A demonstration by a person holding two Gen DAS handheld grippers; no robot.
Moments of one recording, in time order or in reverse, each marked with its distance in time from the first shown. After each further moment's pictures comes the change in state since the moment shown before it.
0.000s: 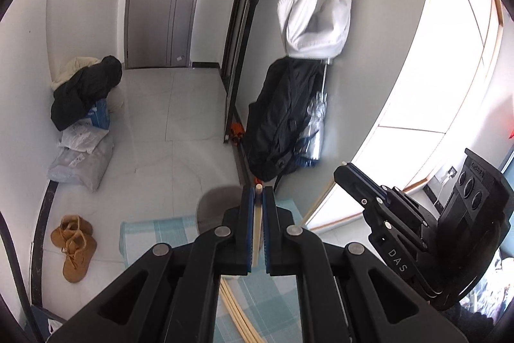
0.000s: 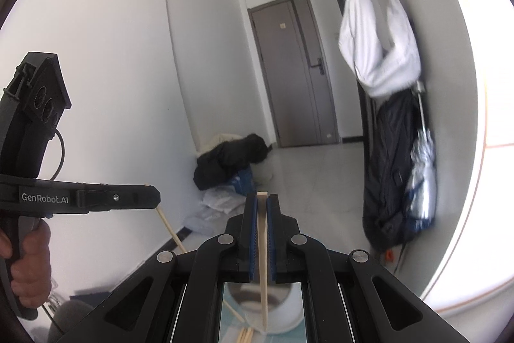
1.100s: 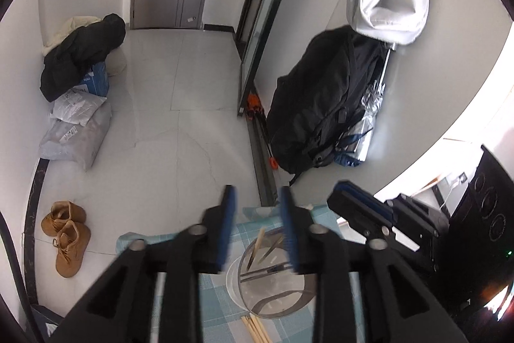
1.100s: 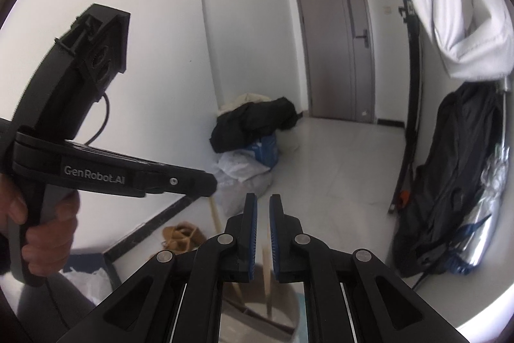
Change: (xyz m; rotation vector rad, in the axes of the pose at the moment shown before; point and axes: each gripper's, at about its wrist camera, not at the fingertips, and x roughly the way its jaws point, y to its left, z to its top) left arm 0.118 0.085 0.028 -0.111 0.144 0.013; right arm 0.149 -0.019 -0.013 -0.113 0.213 0.150
